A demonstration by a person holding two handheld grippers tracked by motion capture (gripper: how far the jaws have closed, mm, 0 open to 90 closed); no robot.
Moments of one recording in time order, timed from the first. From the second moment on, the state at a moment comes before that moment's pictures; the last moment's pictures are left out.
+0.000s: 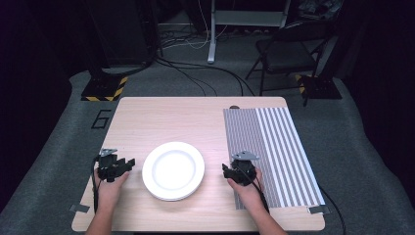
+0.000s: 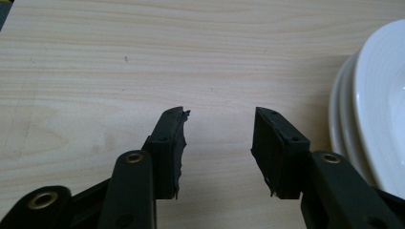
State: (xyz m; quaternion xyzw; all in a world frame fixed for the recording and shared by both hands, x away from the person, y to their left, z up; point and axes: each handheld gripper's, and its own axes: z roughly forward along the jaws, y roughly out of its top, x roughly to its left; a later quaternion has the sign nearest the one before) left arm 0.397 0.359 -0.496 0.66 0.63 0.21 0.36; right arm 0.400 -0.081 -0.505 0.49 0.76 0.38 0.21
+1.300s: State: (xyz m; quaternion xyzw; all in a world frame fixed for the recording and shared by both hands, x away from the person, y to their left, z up) left arm 0.379 0.331 -0.471 0.68 0.59 0.12 0.42; right arm 0.392 -0.048 -0.475 0.47 0.75 0.44 0.15
